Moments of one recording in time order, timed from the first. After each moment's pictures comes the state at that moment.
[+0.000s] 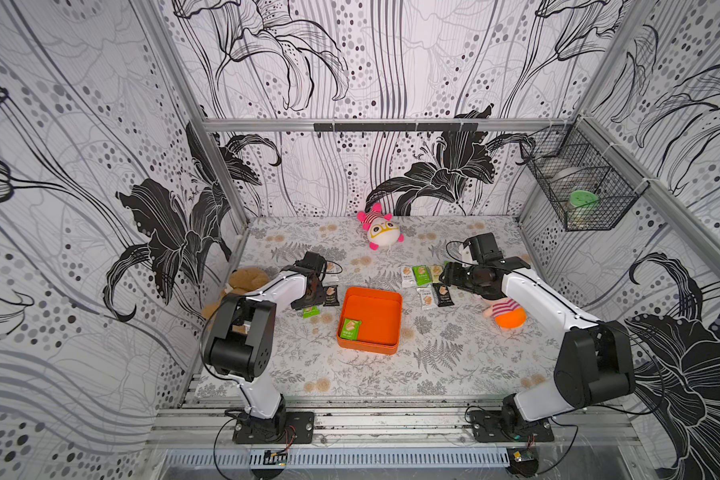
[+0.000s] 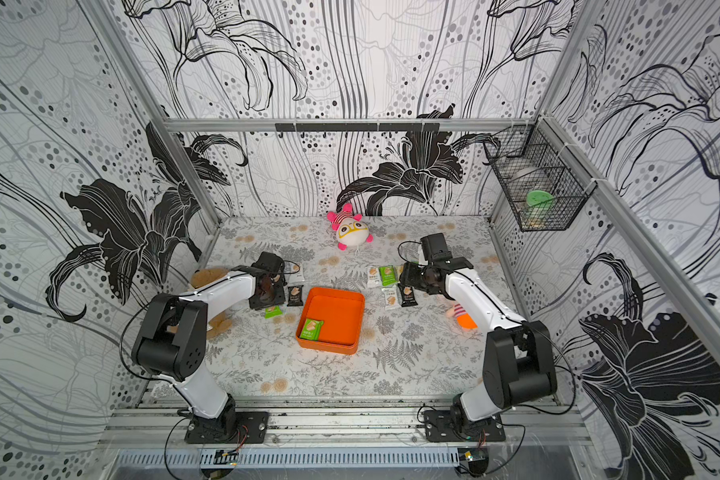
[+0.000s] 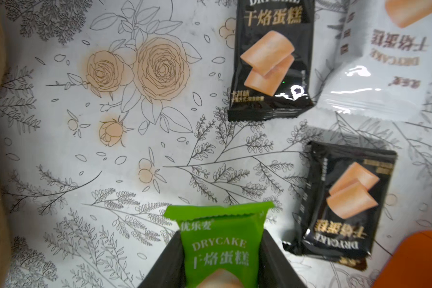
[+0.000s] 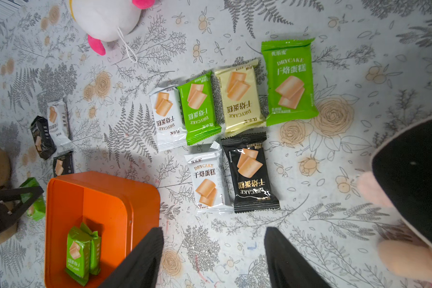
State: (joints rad) left arm -0.19 1.74 1.07 -0.62 -0.24 -0.50; right arm 0.24 1.52 1.15 -0.62 -0.17 0.43
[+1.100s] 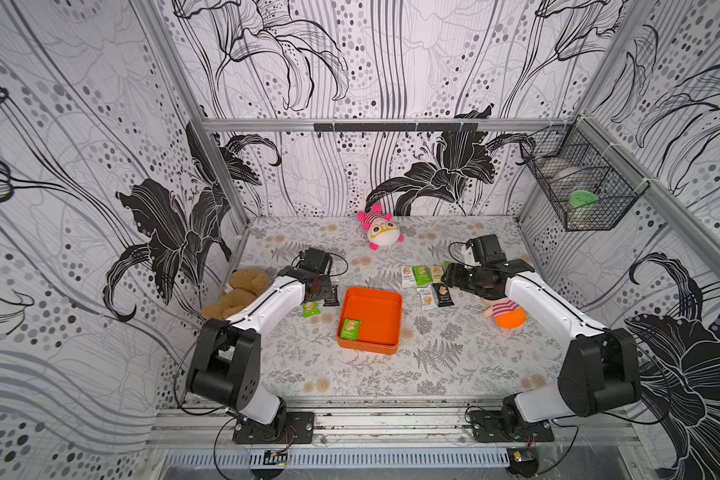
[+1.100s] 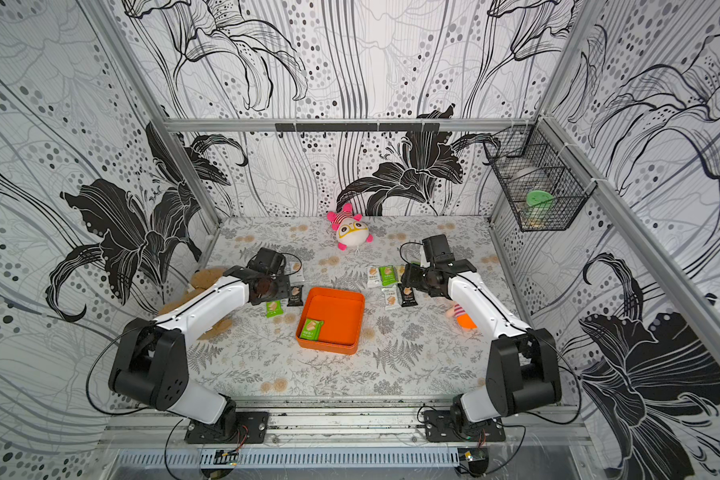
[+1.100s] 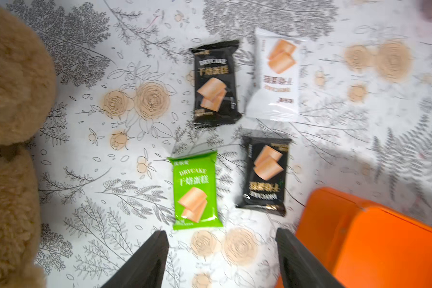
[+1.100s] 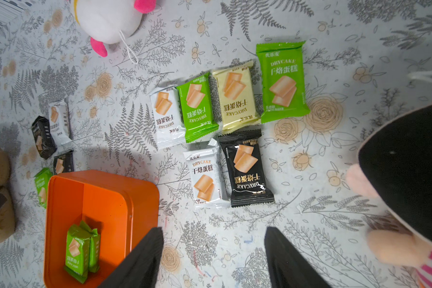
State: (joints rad) left arm -0.33 1.51 1.07 -0.68 -0.26 -0.56; right arm 0.24 1.46 1.11 -0.63 -0.16 0.43
